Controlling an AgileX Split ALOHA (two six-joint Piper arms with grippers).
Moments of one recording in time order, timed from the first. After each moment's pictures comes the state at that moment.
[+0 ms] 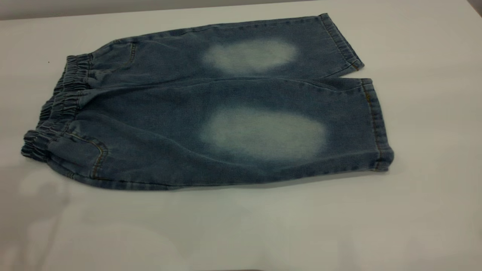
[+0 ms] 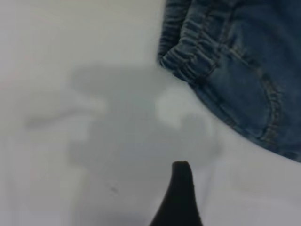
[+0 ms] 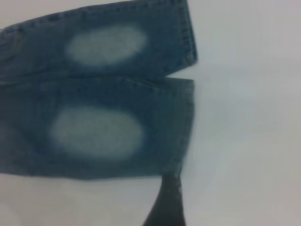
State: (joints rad) left arm -0.02 1.25 -0.63 -0.04 0.52 -0.31; right arm 0.07 0.57 -0.64 0.25 0.85 0.04
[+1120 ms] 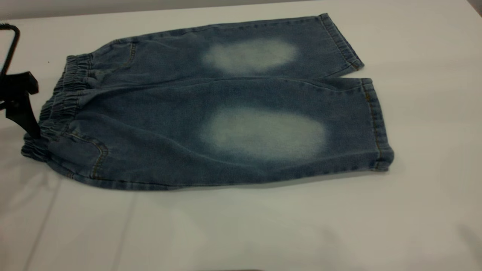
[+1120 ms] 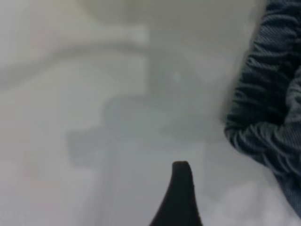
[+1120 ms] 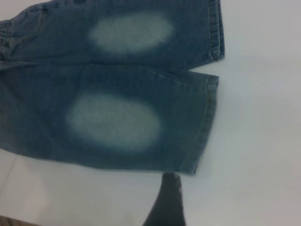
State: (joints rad) left arm 0.07 1.88 -0.81 -0.03 0.29 -0.32; right arm 0.07 0.64 -0.64 0.34 0.83 -0.09
